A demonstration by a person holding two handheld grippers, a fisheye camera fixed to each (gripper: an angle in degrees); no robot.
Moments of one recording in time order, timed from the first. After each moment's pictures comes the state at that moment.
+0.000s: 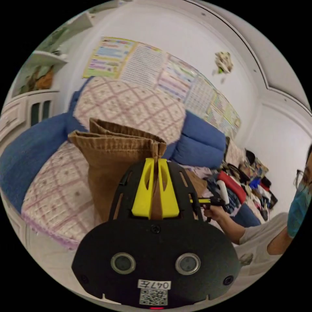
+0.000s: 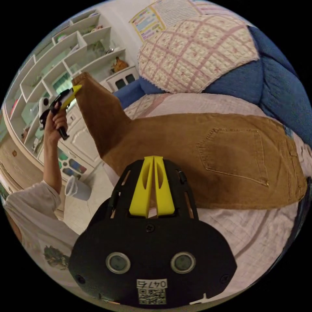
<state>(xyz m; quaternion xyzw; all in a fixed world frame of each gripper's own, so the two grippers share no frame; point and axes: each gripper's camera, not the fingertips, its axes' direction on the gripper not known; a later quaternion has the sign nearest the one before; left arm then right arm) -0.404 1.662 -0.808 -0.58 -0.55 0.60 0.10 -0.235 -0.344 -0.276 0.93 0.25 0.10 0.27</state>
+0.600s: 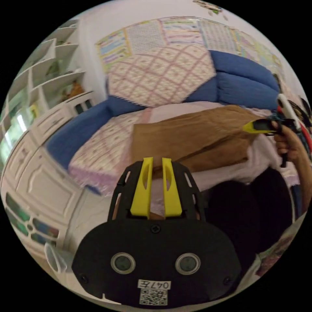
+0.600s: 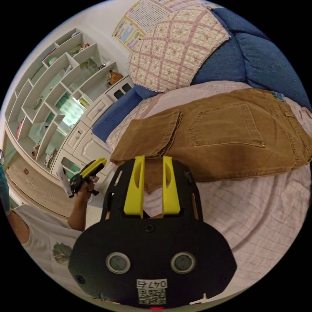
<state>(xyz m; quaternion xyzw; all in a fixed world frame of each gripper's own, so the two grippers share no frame) -0.234 1.367 -1.149 -0.32 -0.58 0.72 -0.21 -0.227 -0.392 -0.263 0.95 0.17 0.06 0.27</state>
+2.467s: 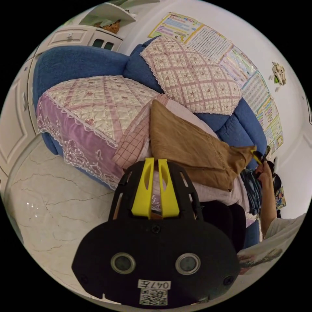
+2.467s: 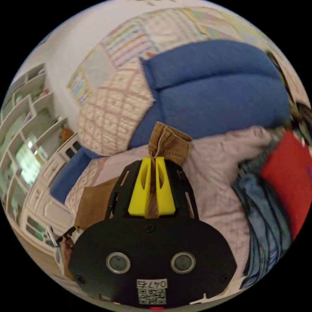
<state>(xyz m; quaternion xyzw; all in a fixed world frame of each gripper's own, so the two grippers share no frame) 0.113 1.263 -0.658 -0.61 -0.30 0.68 -0.27 -0.292 -0.087 0.224 0.85 0.31 0.21 -0.37</state>
